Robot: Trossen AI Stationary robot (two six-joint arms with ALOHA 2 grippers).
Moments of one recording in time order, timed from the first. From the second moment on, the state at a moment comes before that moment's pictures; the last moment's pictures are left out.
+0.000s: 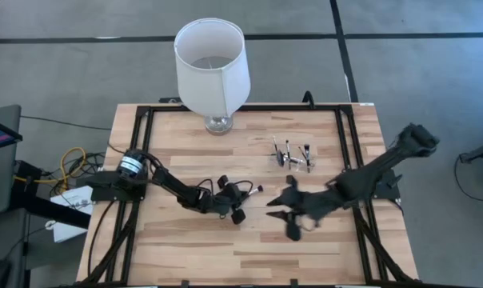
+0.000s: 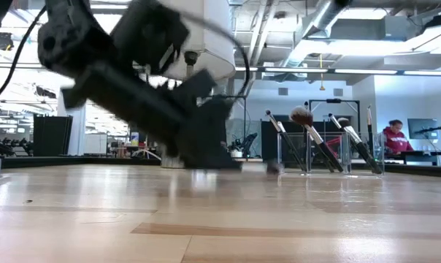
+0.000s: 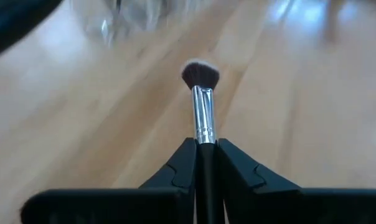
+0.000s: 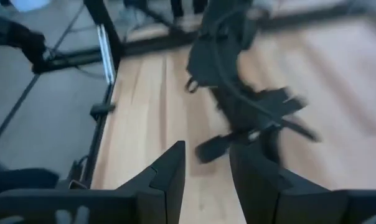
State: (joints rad) left arm -0.33 2.03 0.83 0.63 -0.60 -0.37; right arm 0.54 1.35 1.05 -0.27 0.42 0.43
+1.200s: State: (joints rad) left arm -0.49 1.63 0.83 0.66 -0.83 0.07; right arm 0.38 1.56 0.60 1.07 0.54 0.23
